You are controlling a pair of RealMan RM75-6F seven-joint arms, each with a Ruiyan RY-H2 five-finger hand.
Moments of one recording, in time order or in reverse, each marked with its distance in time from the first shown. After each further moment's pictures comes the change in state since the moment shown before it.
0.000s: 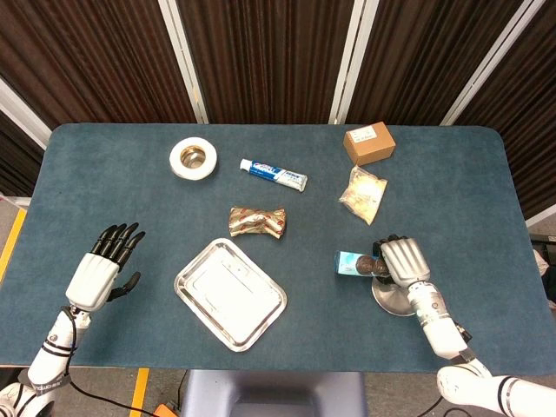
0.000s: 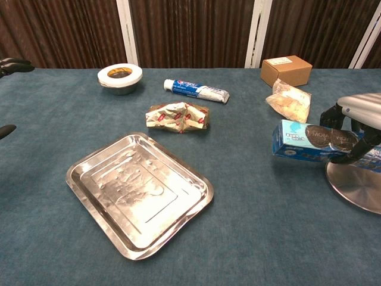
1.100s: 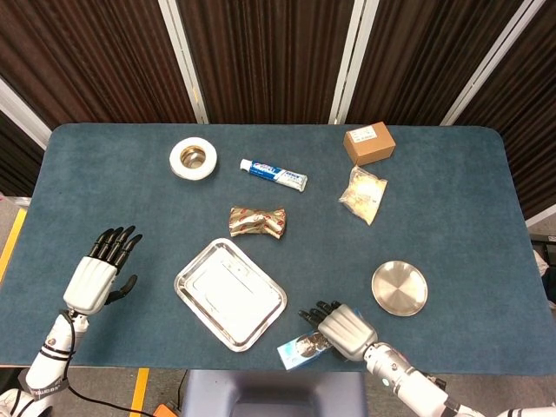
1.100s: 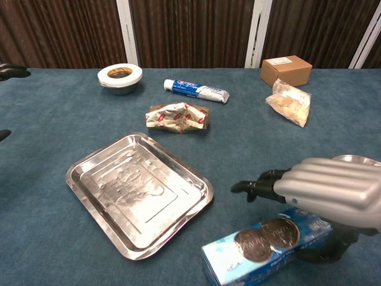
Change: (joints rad) left arm 0.033 0.016 -0.019 -0.039 0.008 -0.026 0.031; right arm 0.076 0.103 -0.218 -0.503 -0.037 -0.133 -0.361
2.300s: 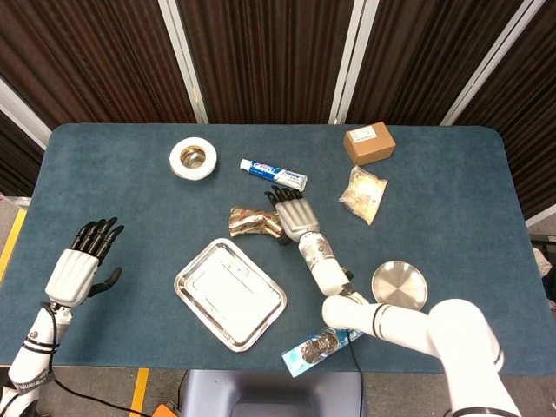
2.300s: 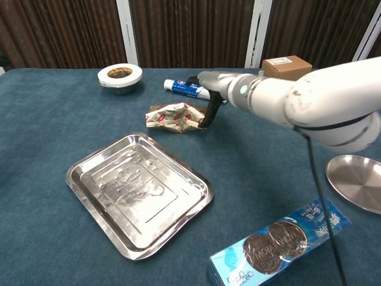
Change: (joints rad) left arm 0.002 0.039 -0.030 0.063 -0.021 -0.034 -0.114; right arm 0.601 -0.515 0.378 0.947 0.653 -0.135 0.227
